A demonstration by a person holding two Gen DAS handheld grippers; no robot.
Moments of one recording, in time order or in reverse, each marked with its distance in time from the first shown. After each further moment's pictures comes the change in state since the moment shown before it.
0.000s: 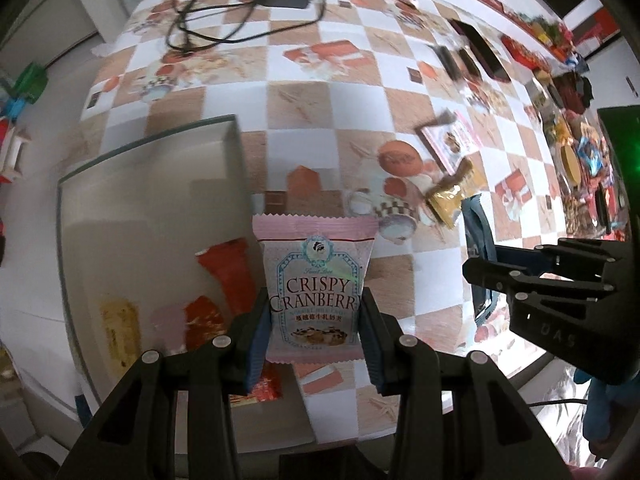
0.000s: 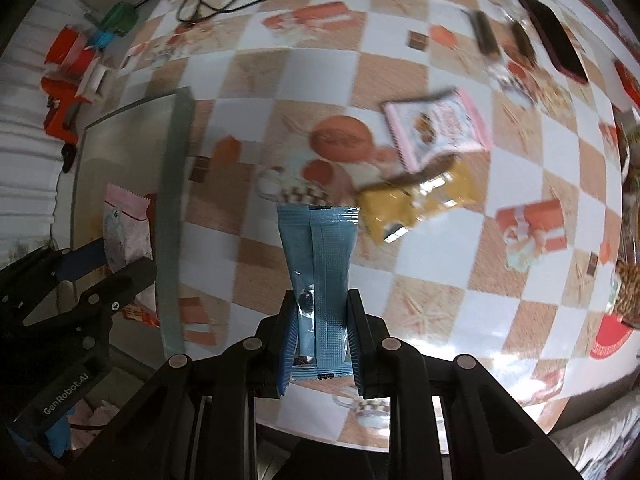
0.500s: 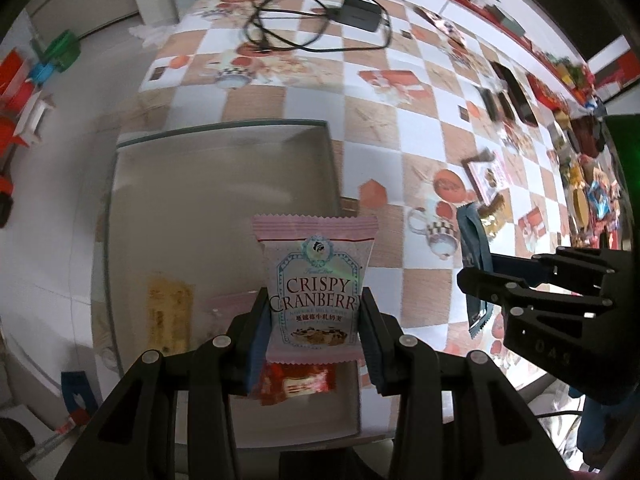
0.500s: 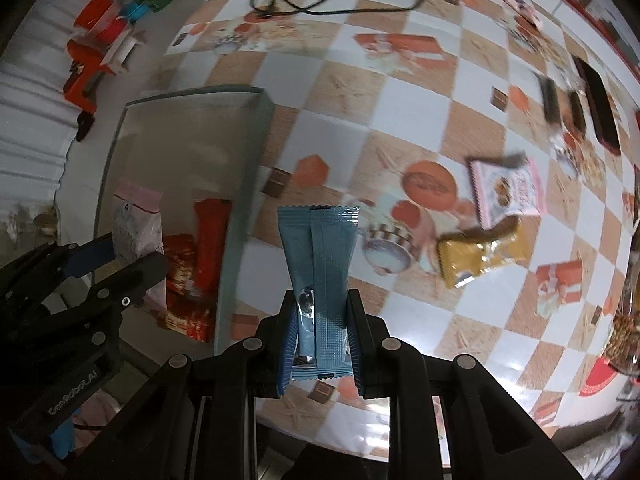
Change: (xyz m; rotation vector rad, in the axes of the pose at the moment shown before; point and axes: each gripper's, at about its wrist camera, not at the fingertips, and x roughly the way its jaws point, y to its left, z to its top) left arm -0.020 0.063 -0.013 -0.128 -0.051 0.006; right arm 0.003 0.079 0.019 -0.138 -0.016 -0.007
